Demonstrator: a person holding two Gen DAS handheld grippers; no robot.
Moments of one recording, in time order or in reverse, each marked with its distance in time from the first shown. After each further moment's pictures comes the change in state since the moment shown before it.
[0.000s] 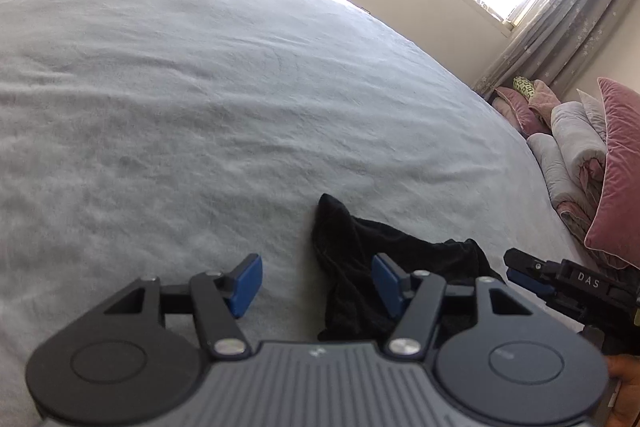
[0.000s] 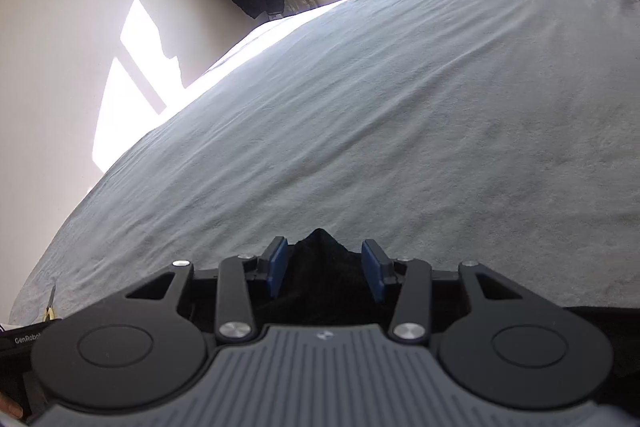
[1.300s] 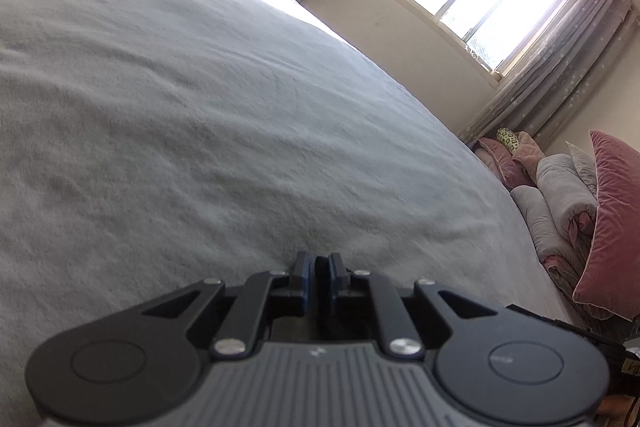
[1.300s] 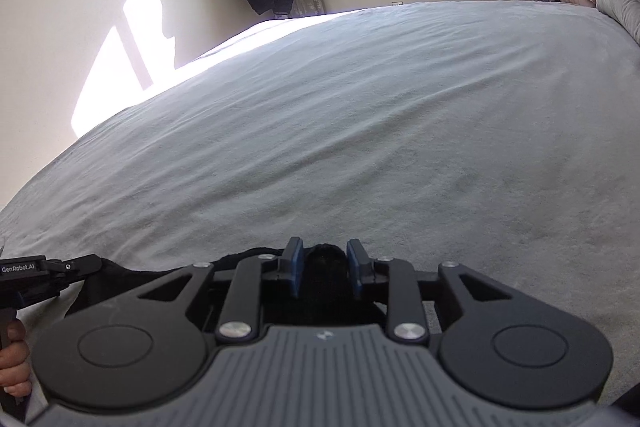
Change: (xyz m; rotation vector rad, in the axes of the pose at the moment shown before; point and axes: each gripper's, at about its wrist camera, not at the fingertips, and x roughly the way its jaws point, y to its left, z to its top) left arm 0.040 0.019 -0.002 -0.047 -0.152 -0.098; right arm 0.021 -0.035 0.010 -0.171 -0.040 -0.049
